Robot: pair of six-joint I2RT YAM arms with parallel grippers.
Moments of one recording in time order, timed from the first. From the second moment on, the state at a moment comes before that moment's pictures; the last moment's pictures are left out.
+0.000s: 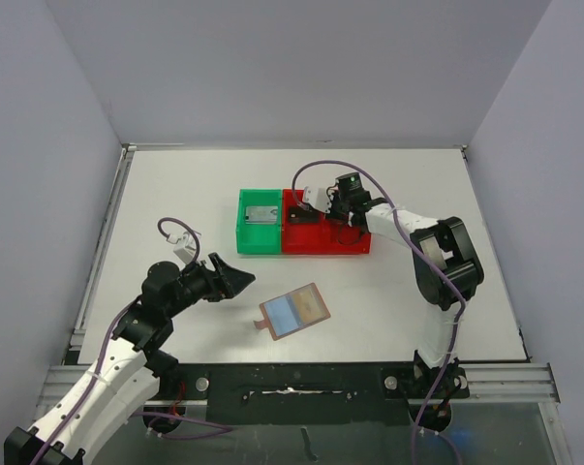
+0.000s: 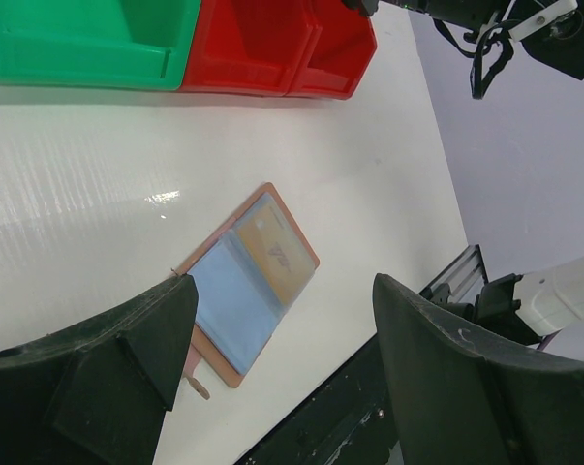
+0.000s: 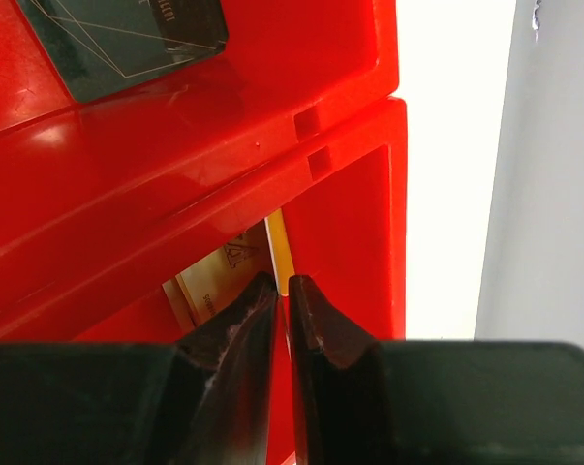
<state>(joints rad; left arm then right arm) -0.46 0.58 0.36 -0.09 0.30 -0.81 0.41 1.92 1.25 -0.12 0.08 -1.07</state>
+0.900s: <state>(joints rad) -0.46 0.63 0.36 -0.07 0.41 -0.81 0.41 1.92 1.26 -0.20 0.08 -1.03</state>
